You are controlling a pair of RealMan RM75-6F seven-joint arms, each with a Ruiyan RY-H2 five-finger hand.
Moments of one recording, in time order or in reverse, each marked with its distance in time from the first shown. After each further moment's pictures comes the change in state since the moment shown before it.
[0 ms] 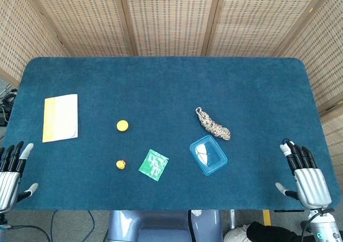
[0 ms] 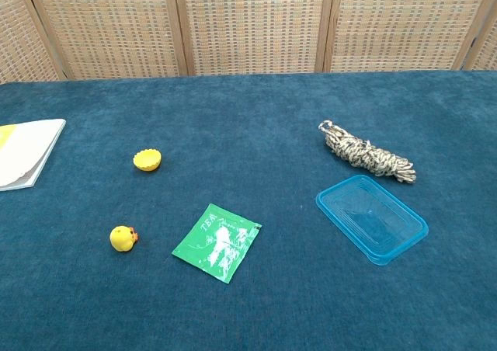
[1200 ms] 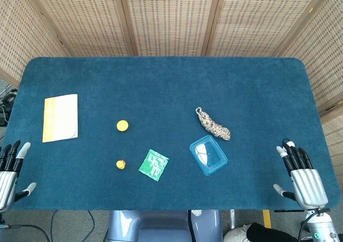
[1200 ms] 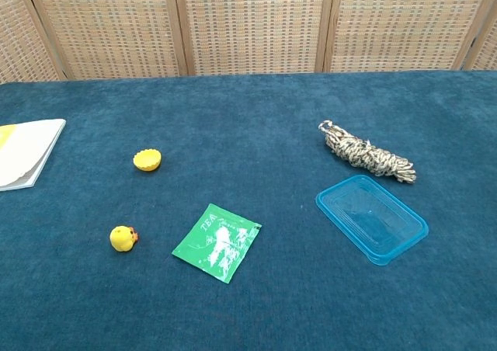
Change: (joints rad) left arm 0.003 0.011 -0.005 -0.002 -0.006 0.006 -0.024; right arm 0.004 -0.006 -0.009 -0.004 -0.006 -0.016 -0.026
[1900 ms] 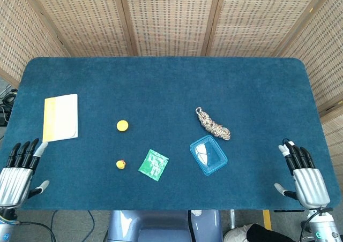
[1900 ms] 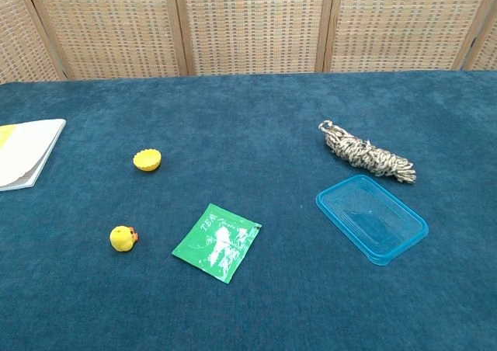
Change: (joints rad) left arm -0.058 -0.025 0.008 -0.001 0.068 -0.064 0.005; right arm 0.001 0.011 0.007 -0.007 0.014 0.000 0.028
